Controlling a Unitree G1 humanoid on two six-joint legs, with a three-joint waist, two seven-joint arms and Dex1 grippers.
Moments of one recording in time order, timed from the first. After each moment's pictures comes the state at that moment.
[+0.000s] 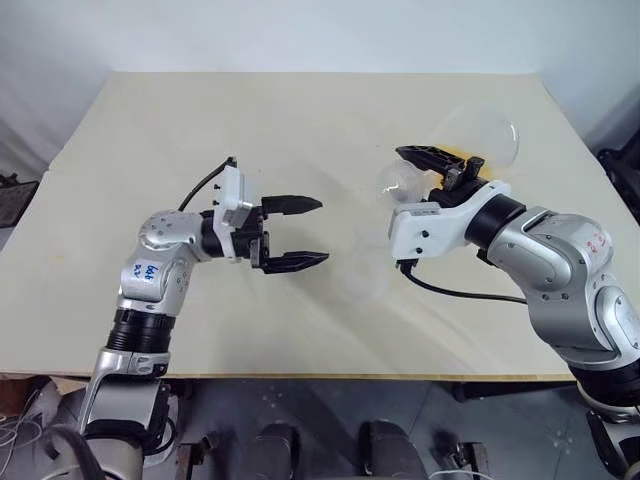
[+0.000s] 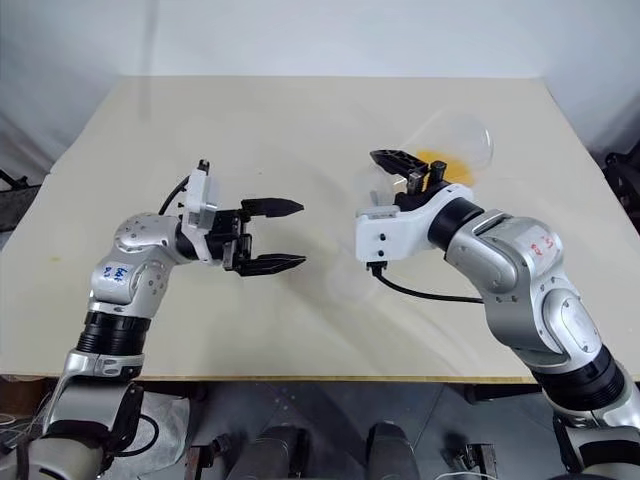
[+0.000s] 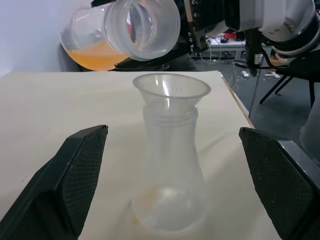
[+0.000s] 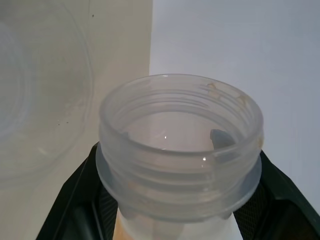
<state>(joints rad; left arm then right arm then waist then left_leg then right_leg) -0.68 0.49 0.00 0.12 -0.49 0.25 -1.22 -0.60 -0.81 0.22 -0.54 -0.58 0.20 0.69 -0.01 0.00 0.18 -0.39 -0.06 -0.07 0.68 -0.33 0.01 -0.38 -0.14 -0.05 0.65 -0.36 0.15</state>
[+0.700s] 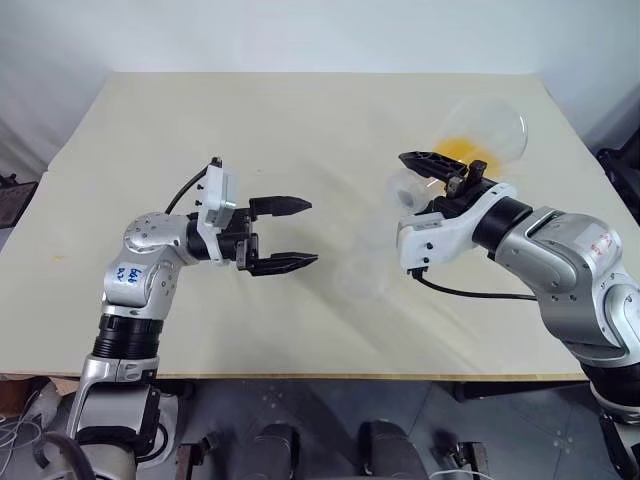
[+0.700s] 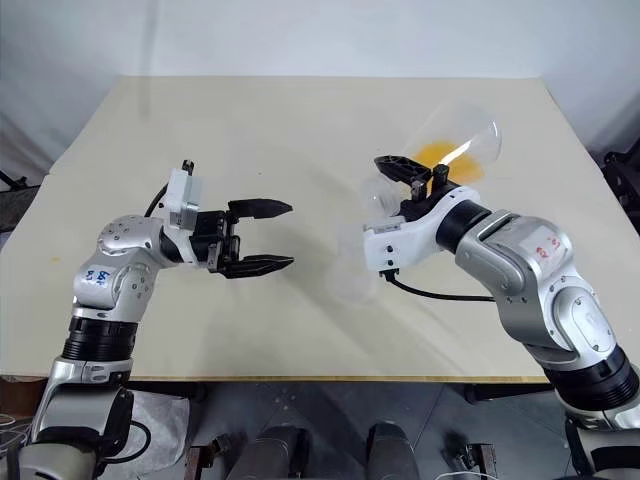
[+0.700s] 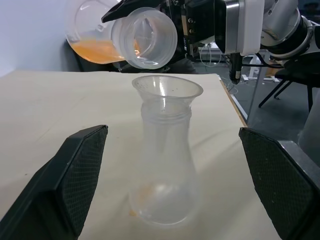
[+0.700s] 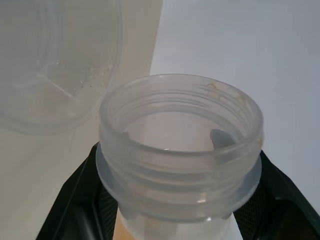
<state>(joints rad) -0.65 0.51 0.03 0.07 -0.52 0.29 -1.23 -0.58 -0.85 0.18 -0.50 -0.64 0.04 0.68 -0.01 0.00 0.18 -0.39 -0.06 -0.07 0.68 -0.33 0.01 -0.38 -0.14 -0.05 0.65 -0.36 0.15</state>
